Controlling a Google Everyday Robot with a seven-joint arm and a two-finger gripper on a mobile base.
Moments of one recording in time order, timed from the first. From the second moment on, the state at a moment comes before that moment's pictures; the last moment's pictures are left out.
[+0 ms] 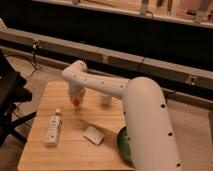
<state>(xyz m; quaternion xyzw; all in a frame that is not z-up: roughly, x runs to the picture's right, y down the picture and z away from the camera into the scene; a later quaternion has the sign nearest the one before) -0.158 0.077 0.889 -0.18 -0.26 -0.65 0.69</state>
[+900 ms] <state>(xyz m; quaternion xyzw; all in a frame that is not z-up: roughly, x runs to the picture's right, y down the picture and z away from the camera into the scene) -0.145 0.083 0.880 -0.18 -0.27 -0.65 0.69</state>
